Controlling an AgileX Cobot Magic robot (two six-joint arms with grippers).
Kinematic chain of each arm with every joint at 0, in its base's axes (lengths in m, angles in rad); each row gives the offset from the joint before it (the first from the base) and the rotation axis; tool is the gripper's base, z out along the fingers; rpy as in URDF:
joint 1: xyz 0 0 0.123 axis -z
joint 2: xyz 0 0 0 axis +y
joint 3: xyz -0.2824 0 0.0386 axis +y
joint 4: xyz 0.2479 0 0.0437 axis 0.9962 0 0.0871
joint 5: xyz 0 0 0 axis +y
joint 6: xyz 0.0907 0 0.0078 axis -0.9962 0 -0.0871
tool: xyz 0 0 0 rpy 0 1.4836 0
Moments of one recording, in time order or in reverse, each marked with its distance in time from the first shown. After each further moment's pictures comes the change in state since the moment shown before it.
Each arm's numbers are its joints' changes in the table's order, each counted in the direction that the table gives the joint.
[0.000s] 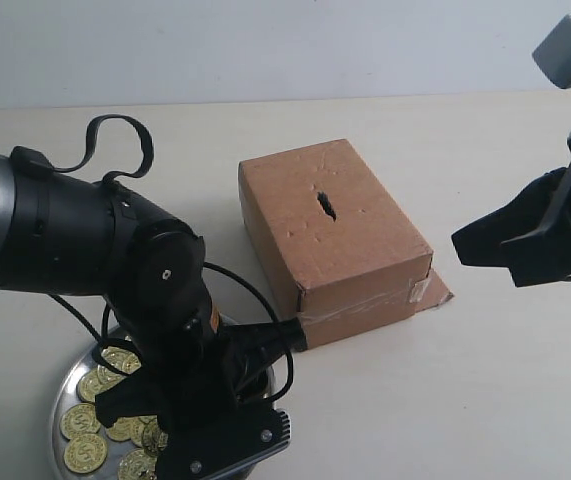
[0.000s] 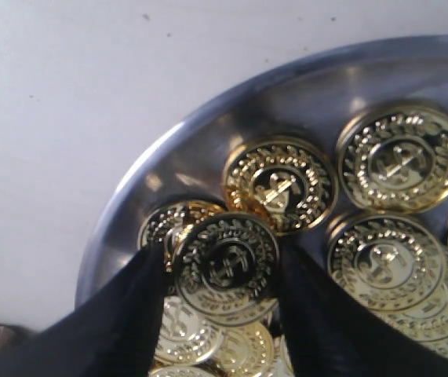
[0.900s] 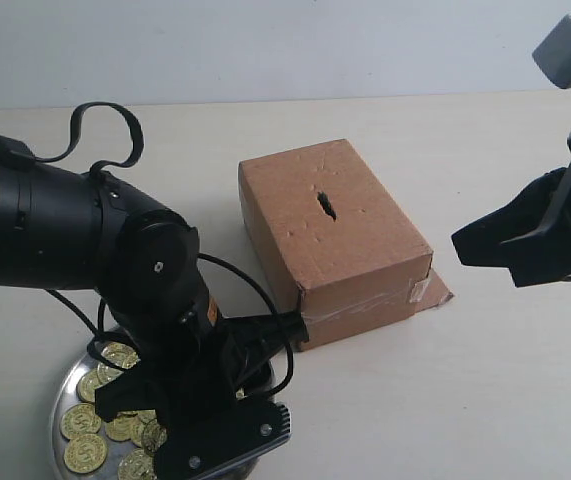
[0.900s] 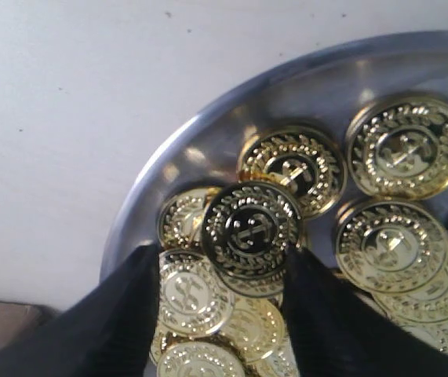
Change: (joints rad) left arm 0.000 -0.029 0.000 0.001 0.000 0.000; right arm 0.000 0.000 0.000 0.000 0.000 0.000
